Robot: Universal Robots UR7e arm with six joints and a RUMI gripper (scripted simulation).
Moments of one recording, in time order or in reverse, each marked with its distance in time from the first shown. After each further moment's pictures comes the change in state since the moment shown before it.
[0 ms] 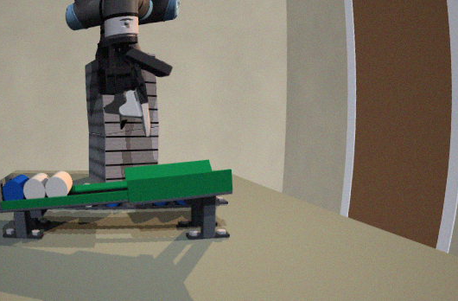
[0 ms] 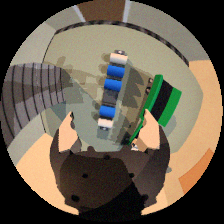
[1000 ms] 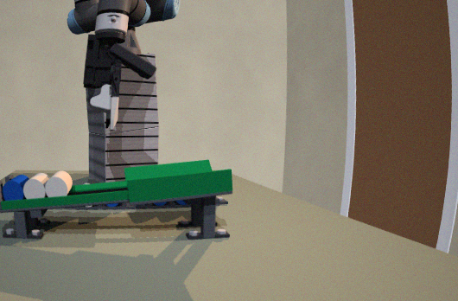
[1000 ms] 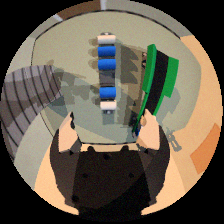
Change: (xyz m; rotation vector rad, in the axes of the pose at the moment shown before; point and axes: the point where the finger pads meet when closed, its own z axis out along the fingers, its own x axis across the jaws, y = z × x) arm -0.013 0.052 -0.015 -0.161 0.083 0.218
